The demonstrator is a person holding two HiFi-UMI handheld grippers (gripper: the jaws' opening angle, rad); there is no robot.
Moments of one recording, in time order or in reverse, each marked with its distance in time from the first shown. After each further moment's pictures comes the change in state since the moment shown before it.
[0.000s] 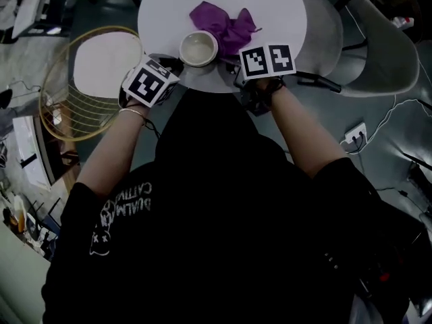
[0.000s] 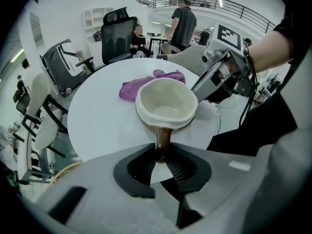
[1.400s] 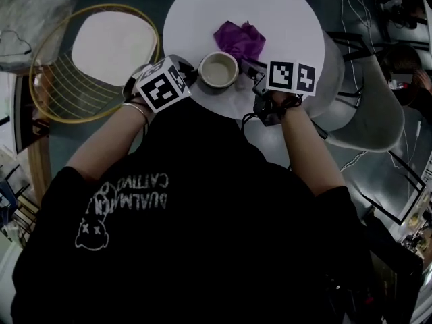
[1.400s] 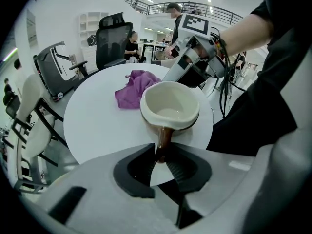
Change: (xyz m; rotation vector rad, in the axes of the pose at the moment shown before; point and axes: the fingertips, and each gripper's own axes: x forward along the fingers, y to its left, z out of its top) left arm 0.003 -0.013 0.011 0.063 -0.087 -0.088; right arm -0.012 -0.013 0.057 -0.076 0.036 -0.097
